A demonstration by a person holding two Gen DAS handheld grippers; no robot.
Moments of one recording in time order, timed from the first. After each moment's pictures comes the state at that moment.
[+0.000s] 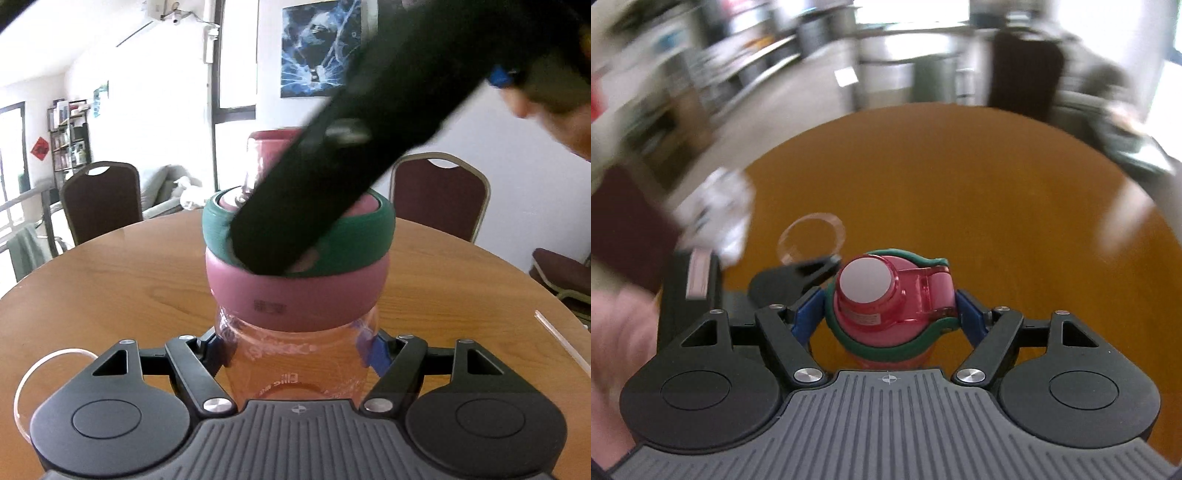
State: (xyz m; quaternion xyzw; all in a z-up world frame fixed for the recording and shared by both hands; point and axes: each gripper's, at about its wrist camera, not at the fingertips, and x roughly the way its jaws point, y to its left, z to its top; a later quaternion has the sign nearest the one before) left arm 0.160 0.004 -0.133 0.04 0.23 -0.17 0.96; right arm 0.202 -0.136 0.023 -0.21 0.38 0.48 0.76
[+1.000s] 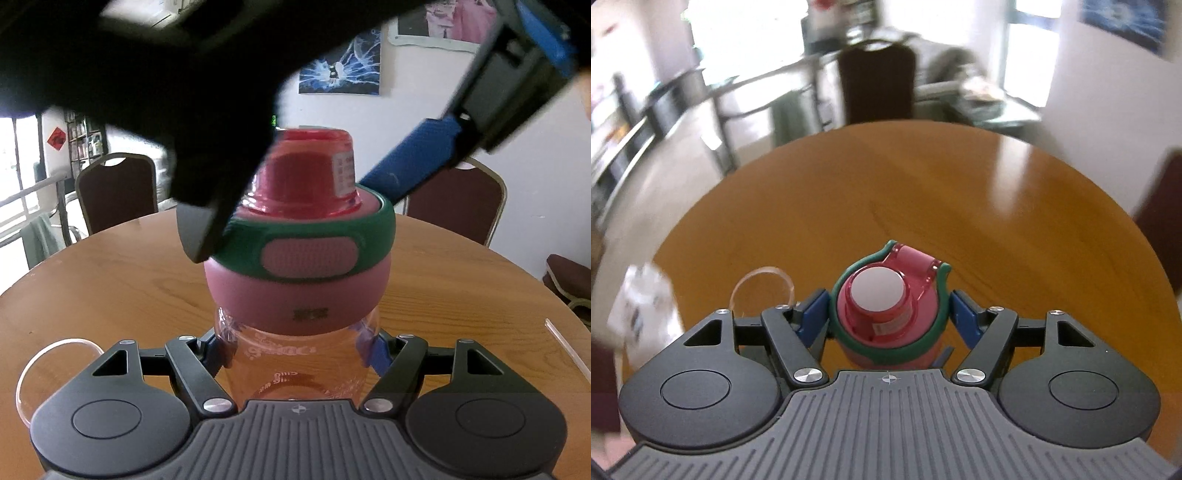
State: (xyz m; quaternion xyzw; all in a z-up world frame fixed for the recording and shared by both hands) left arm 0.116 -0.030 -0.122 0.03 0.24 -0.14 0.96; right arm 0.155 -0.111 0.016 -0.08 0.40 0.24 0.88
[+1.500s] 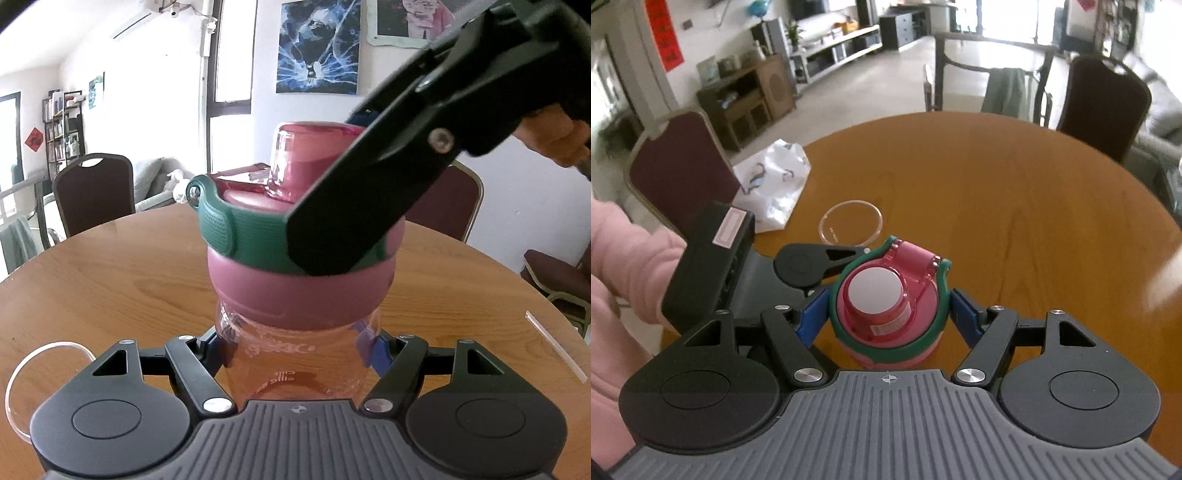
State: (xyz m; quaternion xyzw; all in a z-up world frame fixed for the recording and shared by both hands) left arm 0.102 -0.036 -0.114 0.03 0.24 -0.18 0.95; right arm 0.207 -0.156 0.031 -0.17 0.39 0.51 0.75
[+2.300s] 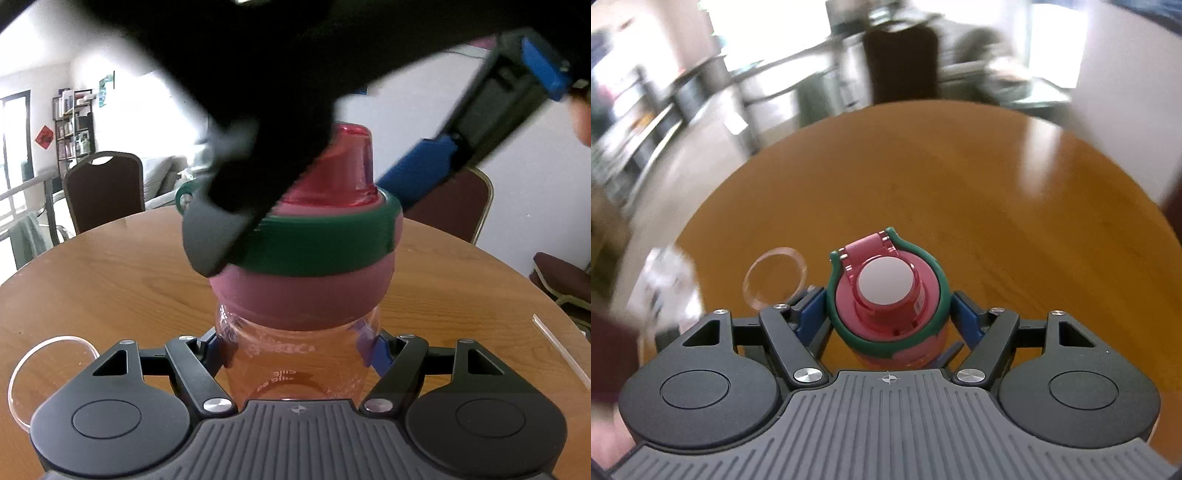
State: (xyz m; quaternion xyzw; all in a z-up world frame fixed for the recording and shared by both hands) left arm 0.125 -0.025 -0.113 0.03 0.24 -0.17 0.96; right arm 0.174 -0.128 0.018 -0.08 0.43 0.29 0.85
